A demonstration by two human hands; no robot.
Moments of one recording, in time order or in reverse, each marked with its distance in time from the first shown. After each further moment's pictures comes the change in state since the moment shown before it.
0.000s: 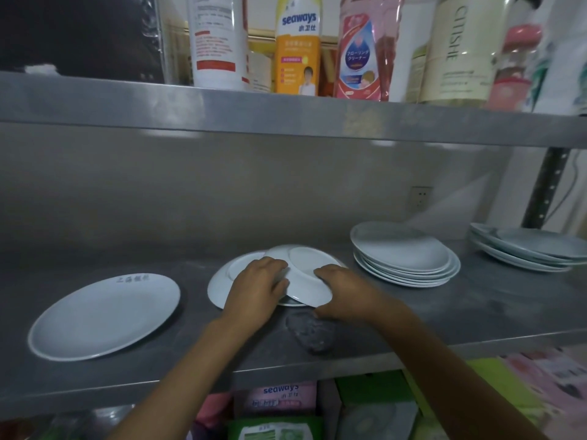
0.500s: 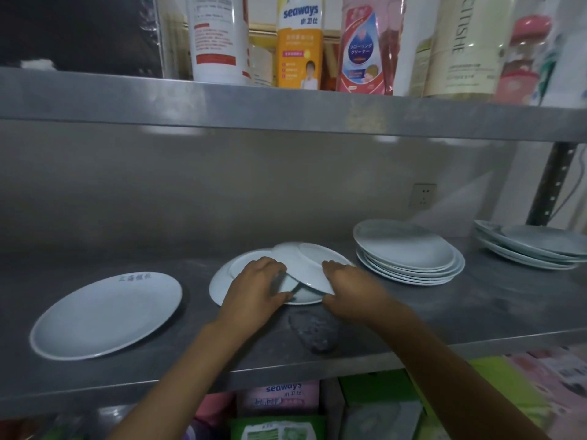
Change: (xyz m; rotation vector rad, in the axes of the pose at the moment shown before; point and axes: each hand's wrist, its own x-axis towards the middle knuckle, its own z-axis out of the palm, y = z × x) left_hand -0.007 -0.008 -0.001 0.019 -0.023 0.000; right_hand -0.007 -0.006 -0.005 -0.202 0.092 -0.044
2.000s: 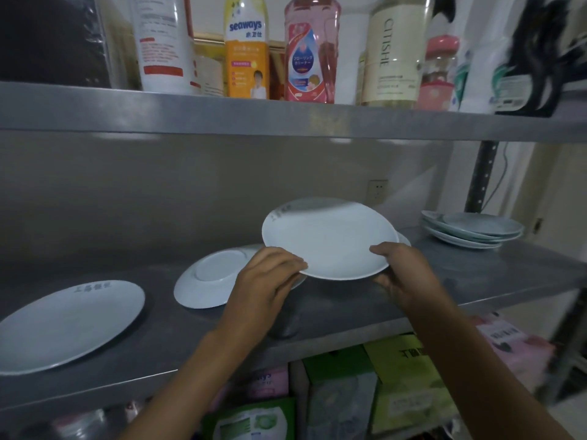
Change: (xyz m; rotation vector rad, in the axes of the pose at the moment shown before) left_hand -0.012 0.098 -0.016 -0.217 0.299 0.472; right_hand -0.083 0.051 -0.072 1.758 0.501 0.791
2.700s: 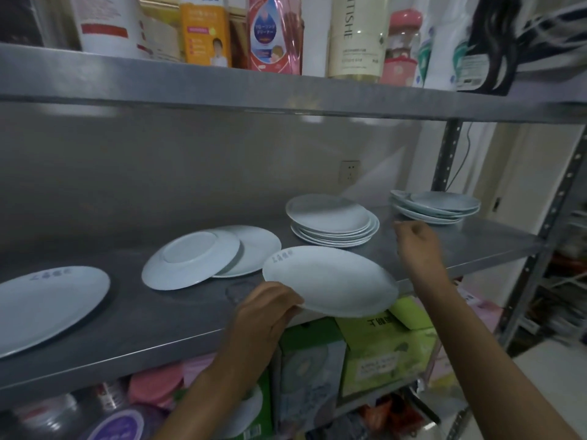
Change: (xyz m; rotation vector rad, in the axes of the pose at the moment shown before) left_hand -0.057 0.053 0.027 -0.180 -0.117 -0.160; right_hand 0.011 -0.008 -0.077 -0.619 0.337 -0.424
